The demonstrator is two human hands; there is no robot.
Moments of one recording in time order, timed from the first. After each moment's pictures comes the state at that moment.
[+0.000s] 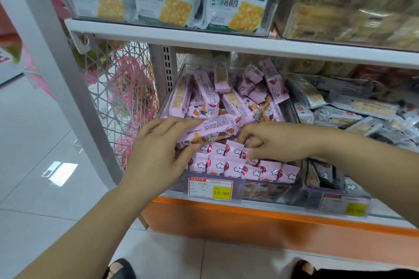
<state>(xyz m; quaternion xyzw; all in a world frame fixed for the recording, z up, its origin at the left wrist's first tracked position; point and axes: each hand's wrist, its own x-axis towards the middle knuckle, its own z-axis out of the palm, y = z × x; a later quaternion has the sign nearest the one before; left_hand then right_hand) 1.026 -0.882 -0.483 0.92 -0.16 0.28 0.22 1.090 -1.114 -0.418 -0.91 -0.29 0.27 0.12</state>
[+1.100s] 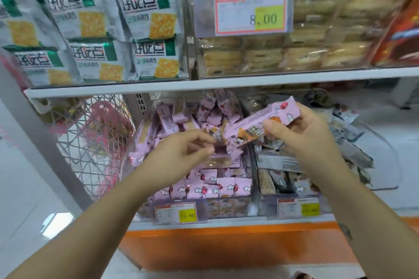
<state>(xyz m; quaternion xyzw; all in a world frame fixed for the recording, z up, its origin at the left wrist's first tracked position) 1.048 -0.967 -0.413 0.89 -0.18 -0.02 0.41 1.035 -1.199 -0.405 -0.73 -0.09 -0.15 0.66</state>
